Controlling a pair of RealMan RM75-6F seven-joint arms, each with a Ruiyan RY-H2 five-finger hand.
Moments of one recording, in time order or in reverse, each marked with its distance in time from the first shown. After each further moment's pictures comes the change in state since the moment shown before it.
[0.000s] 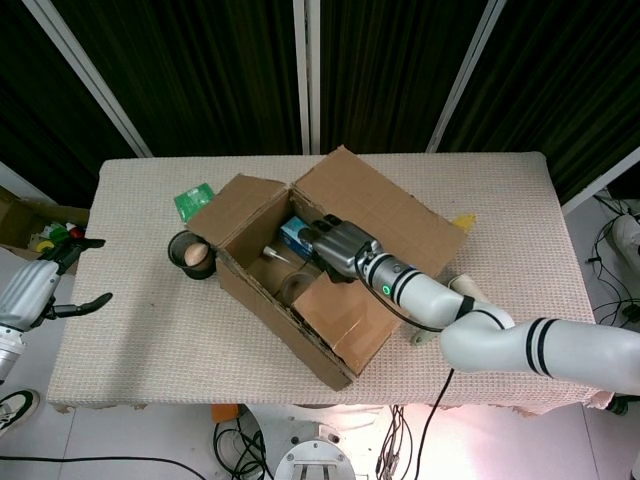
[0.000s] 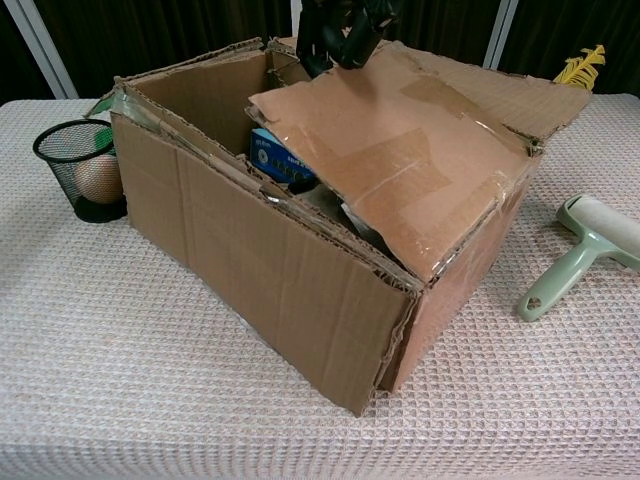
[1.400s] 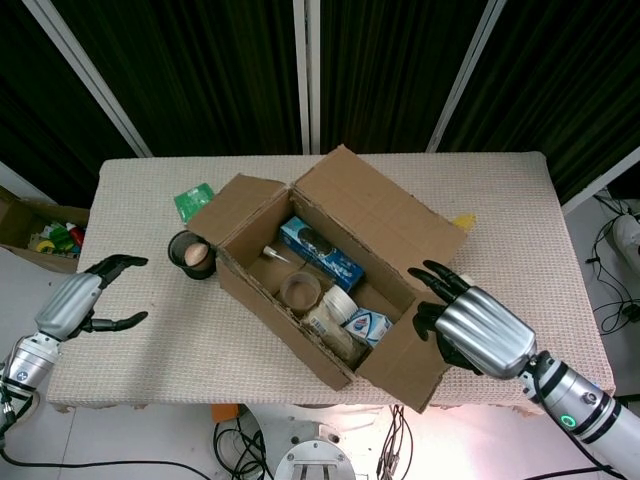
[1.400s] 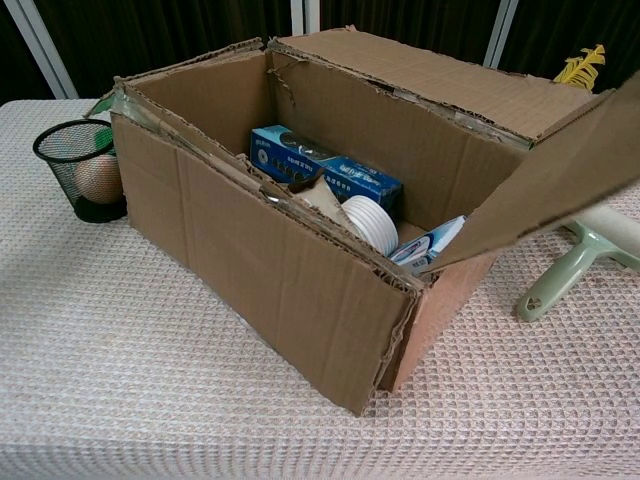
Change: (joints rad) left arm -0.042 -0.014 0.041 -0.101 0.070 -0.043 0.002; right arm -0.857 0.670 -0.040 -0.488 -1.210 0.583 0.475
